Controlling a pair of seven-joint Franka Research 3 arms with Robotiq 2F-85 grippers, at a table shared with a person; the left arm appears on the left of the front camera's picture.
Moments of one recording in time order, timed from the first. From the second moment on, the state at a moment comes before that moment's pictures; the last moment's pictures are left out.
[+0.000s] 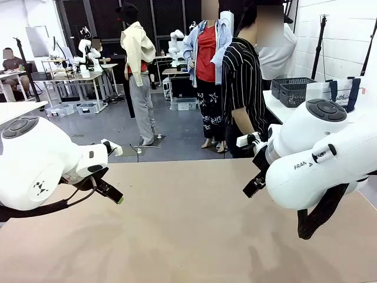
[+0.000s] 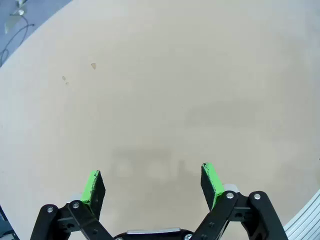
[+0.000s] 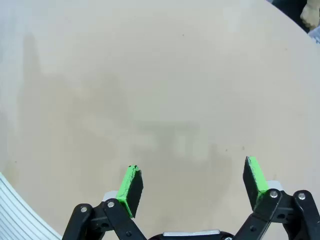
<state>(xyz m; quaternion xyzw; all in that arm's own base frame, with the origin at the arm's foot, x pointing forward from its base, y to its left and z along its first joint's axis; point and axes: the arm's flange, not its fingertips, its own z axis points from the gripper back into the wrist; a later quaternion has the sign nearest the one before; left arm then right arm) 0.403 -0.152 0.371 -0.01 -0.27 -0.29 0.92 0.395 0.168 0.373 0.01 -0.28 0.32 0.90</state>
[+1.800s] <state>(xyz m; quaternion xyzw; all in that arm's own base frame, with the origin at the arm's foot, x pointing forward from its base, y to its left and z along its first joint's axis) 0.378 0.011 0.538 0.10 -0.41 -0.10 0.90 0.396 -0.050 0.507 -0.02 -0.43 0.06 0.90</state>
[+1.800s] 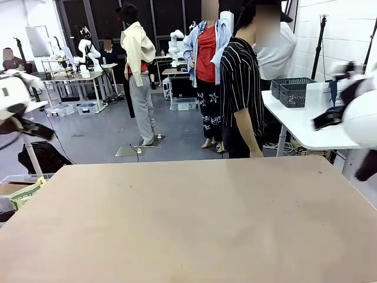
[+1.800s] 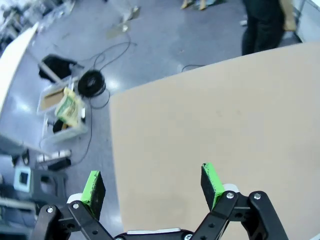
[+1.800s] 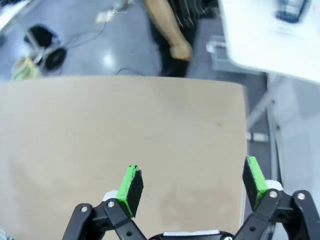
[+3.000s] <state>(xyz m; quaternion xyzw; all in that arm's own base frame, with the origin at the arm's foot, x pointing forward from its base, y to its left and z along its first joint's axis) 0.380 0.127 0.496 0.04 -0.39 0.02 0.92 0.391 -0.151 0.454 -0.04 -0.38 -0.08 0.92</state>
